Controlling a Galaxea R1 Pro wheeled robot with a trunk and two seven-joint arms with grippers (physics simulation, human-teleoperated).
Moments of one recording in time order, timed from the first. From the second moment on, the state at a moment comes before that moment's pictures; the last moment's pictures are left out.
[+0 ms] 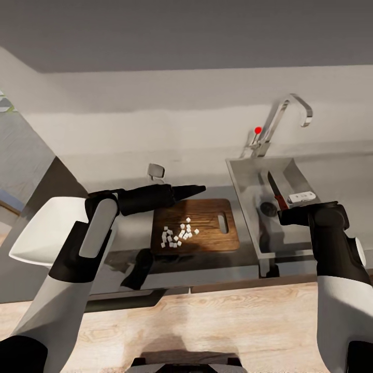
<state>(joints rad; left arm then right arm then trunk) -0.89 0.02 -0.24 -1.54 0.83 0.96 -0.66 -0.86 -0.14 -0.25 -1.37 0.77 1.00 0.78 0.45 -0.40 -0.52</state>
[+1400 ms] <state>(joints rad) -0.89 0.01 -0.24 -1.54 0.83 0.96 -0.66 -0.86 -0.14 -0.25 -1.37 0.77 1.00 0.78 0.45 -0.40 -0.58</state>
